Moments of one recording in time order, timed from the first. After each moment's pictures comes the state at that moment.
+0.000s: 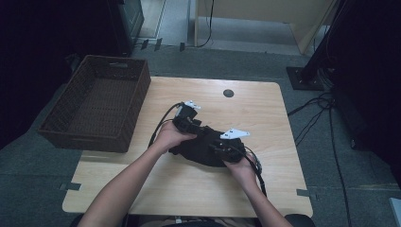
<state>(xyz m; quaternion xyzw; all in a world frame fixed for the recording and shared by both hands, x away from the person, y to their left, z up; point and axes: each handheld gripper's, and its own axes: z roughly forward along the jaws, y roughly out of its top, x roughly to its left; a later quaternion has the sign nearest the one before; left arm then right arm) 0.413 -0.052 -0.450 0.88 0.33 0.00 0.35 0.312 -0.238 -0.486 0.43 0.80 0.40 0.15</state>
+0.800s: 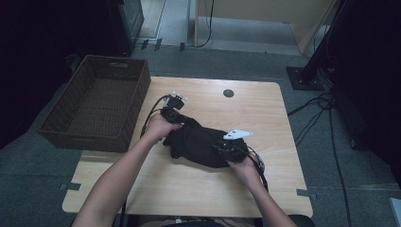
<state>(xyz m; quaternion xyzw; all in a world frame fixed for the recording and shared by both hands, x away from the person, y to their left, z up) 0.453 0.002 -0.448 0.86 0.39 -0.03 0.33 0.318 -0.252 -0.496 0.42 0.81 0.40 0.13</state>
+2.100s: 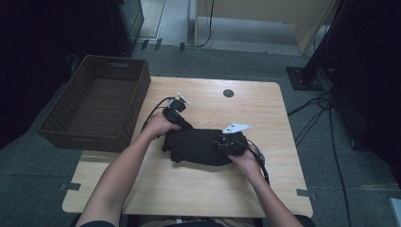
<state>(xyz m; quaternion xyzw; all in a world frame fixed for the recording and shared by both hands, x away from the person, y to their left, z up) 0.478 -0.004 -0.481 0.89 0.36 -0.09 0.26 0.338 -0.252 -0.490 0.39 0.82 0.38 0.14</state>
